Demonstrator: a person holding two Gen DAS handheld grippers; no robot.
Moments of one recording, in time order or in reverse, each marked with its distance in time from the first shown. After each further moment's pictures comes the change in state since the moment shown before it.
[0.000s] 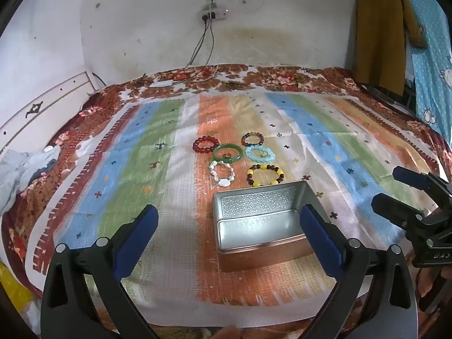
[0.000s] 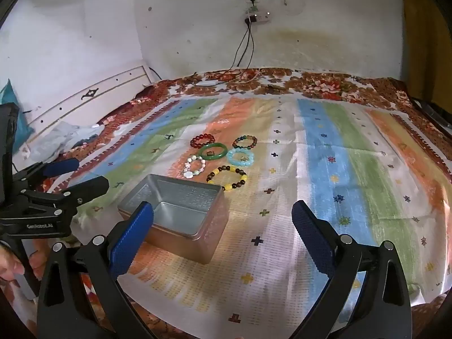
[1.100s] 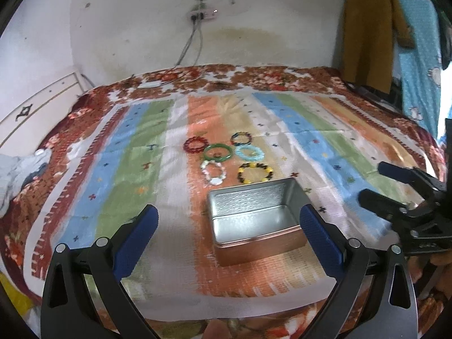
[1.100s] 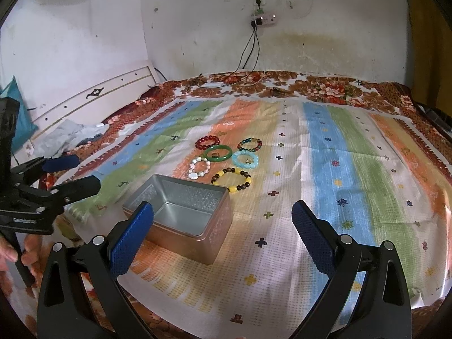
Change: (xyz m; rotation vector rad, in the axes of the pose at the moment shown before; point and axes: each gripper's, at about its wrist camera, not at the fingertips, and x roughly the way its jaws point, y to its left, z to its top) left arm -0.008 0.007 0.003 0.016 0.017 -0.048; right arm -0.003 0.005 0.000 -0.015 -0.016 0.020
